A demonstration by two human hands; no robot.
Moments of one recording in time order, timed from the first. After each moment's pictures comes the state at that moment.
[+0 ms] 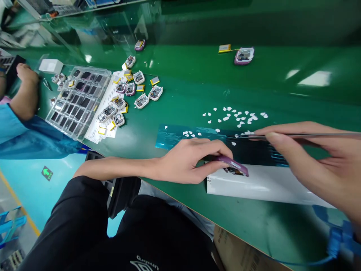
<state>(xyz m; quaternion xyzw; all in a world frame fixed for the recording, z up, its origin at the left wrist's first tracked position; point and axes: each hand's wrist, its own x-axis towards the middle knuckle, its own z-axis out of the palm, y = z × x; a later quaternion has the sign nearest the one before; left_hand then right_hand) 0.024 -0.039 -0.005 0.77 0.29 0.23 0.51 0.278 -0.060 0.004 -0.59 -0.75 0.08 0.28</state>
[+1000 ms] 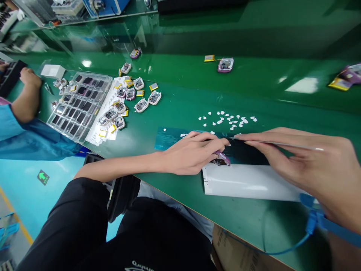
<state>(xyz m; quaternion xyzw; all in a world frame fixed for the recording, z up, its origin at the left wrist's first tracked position) 0.030 -0.018 -0.024 0.92 0.23 0.10 0.31 0.283 -0.048 -0.002 -0.50 -0.79 0.12 0.32</state>
